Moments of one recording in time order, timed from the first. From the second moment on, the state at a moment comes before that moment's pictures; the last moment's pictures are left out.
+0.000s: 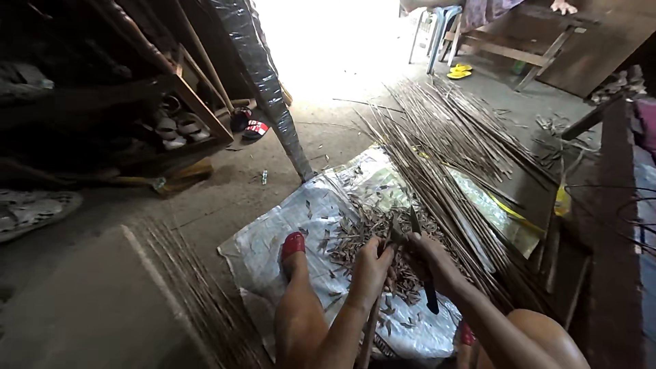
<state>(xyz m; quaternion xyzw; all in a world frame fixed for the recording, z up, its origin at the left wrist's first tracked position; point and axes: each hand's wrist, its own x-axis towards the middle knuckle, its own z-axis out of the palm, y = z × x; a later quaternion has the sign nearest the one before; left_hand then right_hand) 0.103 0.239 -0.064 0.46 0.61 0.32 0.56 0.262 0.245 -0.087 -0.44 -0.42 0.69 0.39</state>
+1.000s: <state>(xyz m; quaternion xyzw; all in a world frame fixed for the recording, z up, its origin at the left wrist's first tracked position) 0.091 0.236 -0.053 0.35 0.52 0.36 0.69 0.264 0.244 -0.115 -0.48 -0.75 0.23 0.39</state>
